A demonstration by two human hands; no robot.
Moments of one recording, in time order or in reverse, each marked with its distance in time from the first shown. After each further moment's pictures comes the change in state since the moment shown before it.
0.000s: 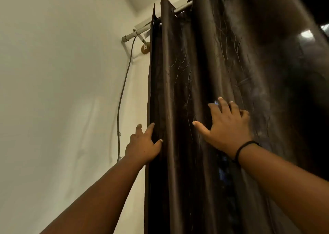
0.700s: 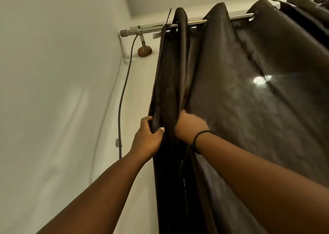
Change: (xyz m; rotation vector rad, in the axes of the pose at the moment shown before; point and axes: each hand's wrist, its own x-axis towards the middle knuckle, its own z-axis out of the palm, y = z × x) left_hand 0.110 -0.085 0.030 -1.003 -0.003 0.198; right_hand 0.103 -0.179 0.096 0.008 -0.089 0.141
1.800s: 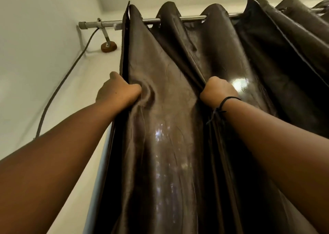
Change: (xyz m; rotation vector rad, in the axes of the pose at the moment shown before) left_hand 0.044 0.130 0.083 0.400 0.282 0.004; right_hand 0.045 0.193 -0.130 -0.025 0.318 0.108
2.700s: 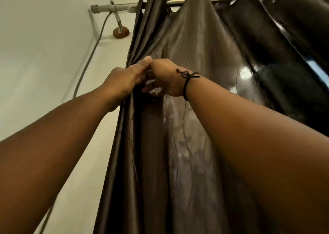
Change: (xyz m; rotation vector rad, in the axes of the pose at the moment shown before) left_hand 0.000 -0.050 -0.049 -0.438 -0.255 -0.030; right_hand -0.042 -0.168 0.036 0.993 -0.692 -0.186
